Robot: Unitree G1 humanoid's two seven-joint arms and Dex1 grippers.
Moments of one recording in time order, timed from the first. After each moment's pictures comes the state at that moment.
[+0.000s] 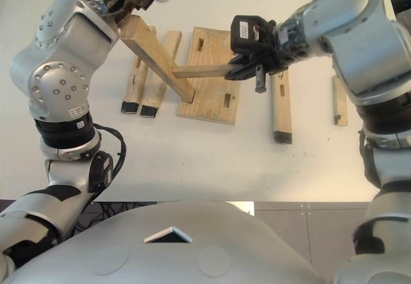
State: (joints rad) left arm -0.55 0.18 -0.02 -0.32 -0.68 0.72 -0.16; right arm -0.72 -0.83 0.48 -0.30 0.23 0.84 1.24
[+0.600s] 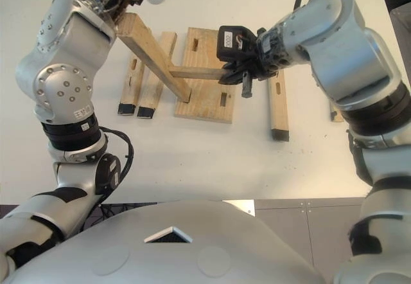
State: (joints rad) left arm -0.53 0.12 0.03 -0.32 -0.61 0.69 -0.11; right arm -0.76 -0.75 0.55 -0.29 0.16 0.92 1.20
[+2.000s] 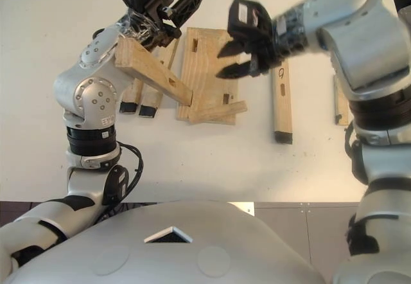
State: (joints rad) left arm -0.44 0.07 -0.03 -0.22 -0.52 0.76 -0.18; right arm -0.68 -0.79 0.40 -0.22 0.26 0.81 1.26
